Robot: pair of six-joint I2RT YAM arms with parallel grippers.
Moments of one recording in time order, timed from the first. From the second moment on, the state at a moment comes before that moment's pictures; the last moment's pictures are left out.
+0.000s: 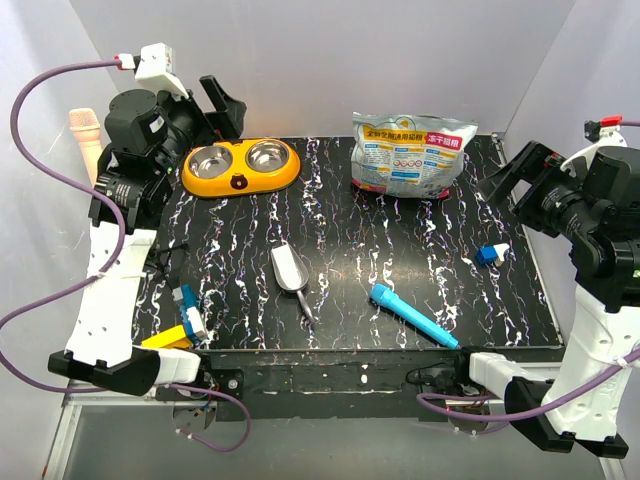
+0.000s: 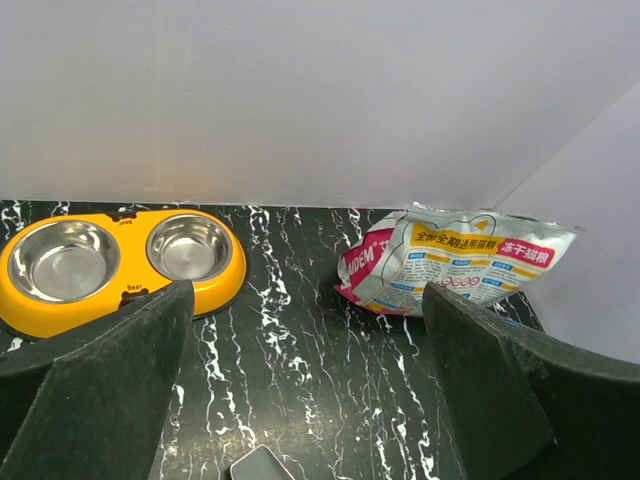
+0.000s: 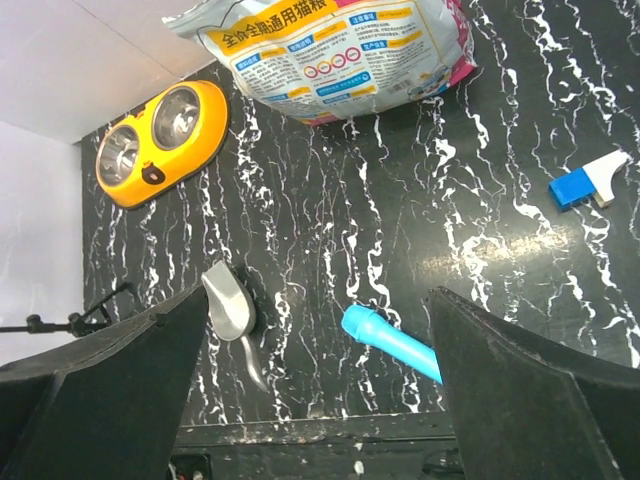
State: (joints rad) left arm -0.27 1.32 1.86 -0.60 -0.01 -0.32; right arm -0.04 1.11 2.02 -1.38 -0.17 0.46
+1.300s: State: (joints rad) left arm -0.33 1.43 1.77 -0.68 0.48 -0.46; right arm -0.04 1.79 2.11 -0.68 -0.40 0.22
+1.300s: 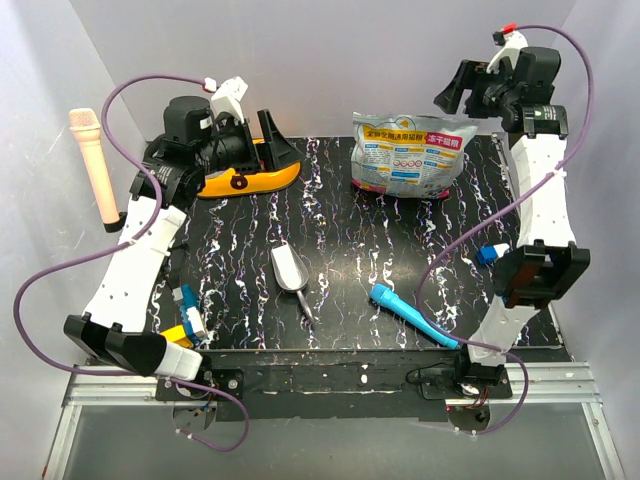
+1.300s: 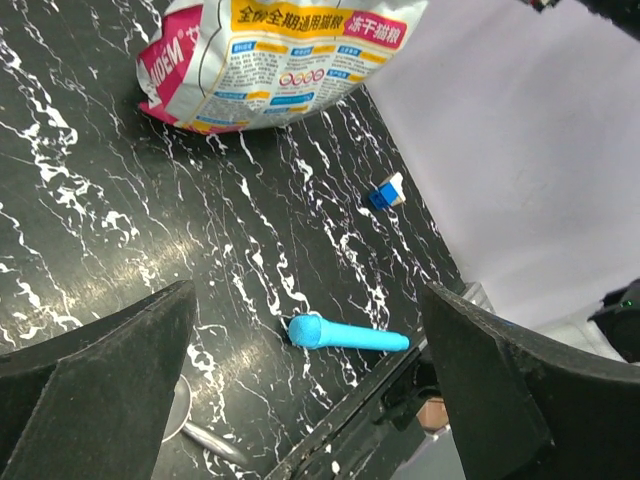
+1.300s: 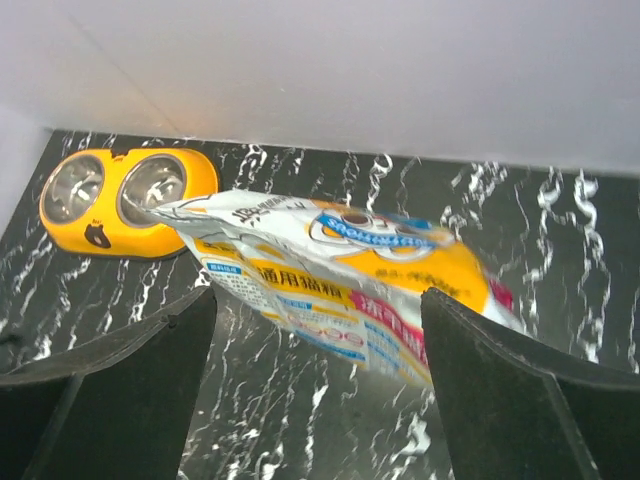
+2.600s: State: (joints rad) left arm -0.36 1.43 1.71 -0.67 0.57 -0.45; right arm -0.02 2.08 2.31 -0.79 -0.76 -0.43
